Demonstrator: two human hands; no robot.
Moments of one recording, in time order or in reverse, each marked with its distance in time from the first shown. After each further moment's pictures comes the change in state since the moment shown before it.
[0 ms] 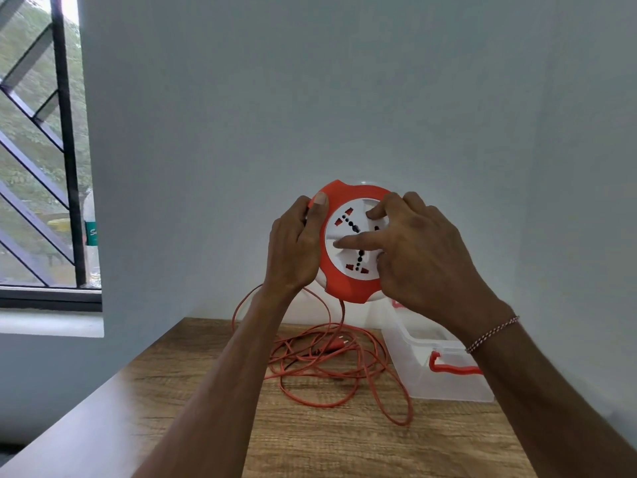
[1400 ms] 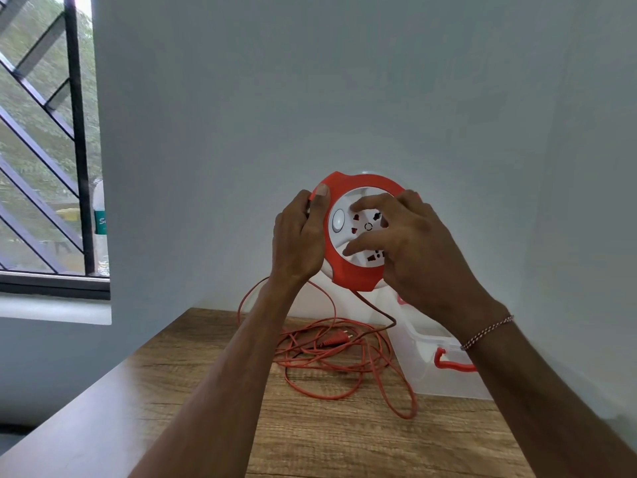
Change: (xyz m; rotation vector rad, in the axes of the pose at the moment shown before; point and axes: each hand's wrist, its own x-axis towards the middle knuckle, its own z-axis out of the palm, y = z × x) left_hand 0.001 -0.003 -0.002 -0.010 0.053 -0.050; right_hand 0.004 -0.004 0.012 0.109 0.066 -0.098
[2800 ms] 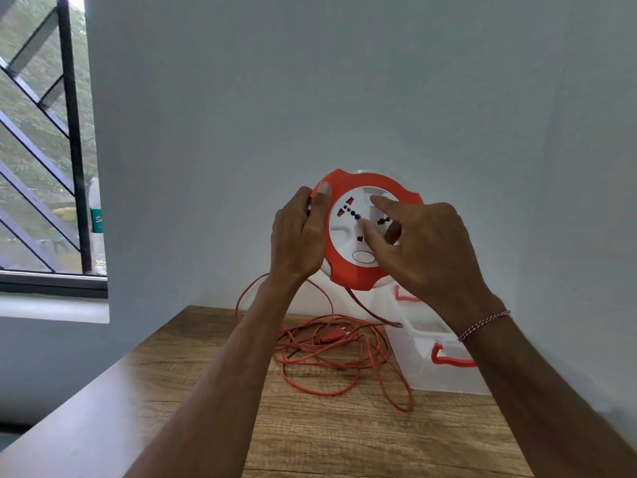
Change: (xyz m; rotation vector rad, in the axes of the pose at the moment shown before) left_hand -0.005 0.006 0.002 0.025 -0.019 -0.001; right_hand -0.002 0.004 0.003 0.115 0.180 0.292
